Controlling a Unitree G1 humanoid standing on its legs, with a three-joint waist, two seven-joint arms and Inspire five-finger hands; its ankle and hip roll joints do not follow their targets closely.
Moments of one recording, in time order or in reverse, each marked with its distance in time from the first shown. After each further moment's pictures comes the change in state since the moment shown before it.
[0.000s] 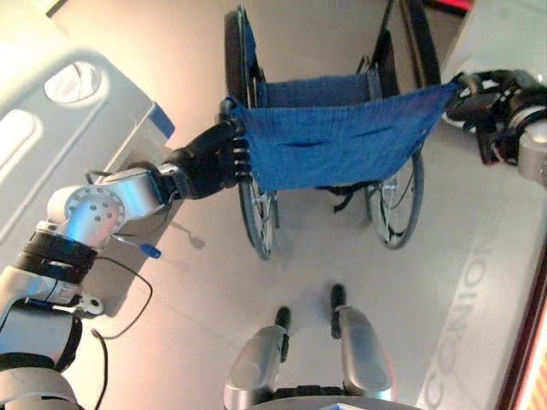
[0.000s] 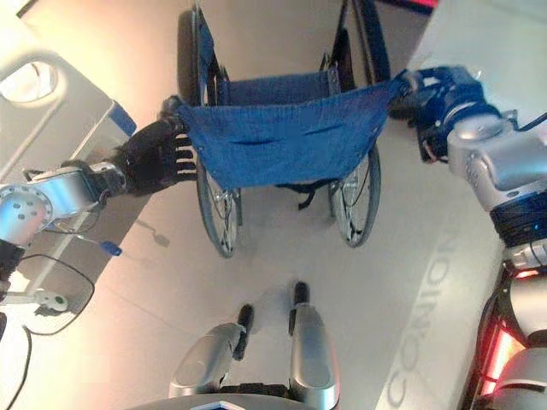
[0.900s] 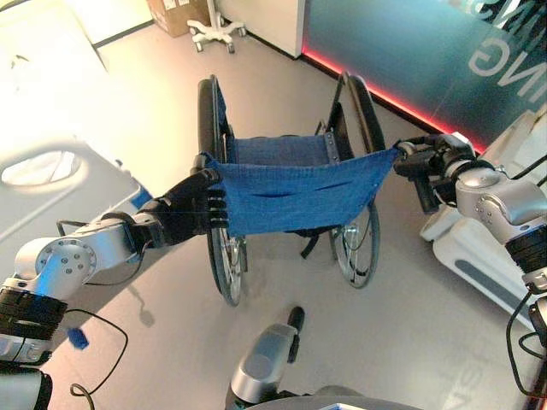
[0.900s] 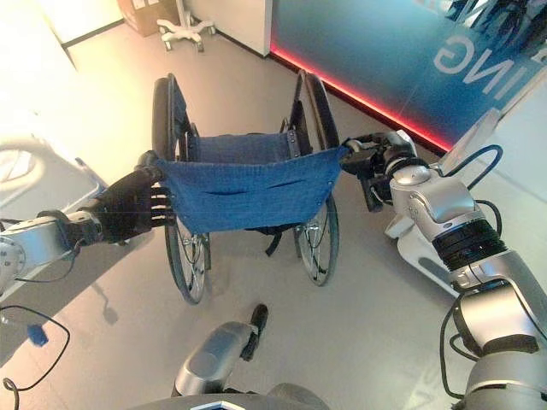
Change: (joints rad) left arm 0.345 0.064 0.197 -0.133 0.103 0.106 -0.007; right arm 0.161 0.200 -0.007 -0.016 -0.014 0.020 -0.012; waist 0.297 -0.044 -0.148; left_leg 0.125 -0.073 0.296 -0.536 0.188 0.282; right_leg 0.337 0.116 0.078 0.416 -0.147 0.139
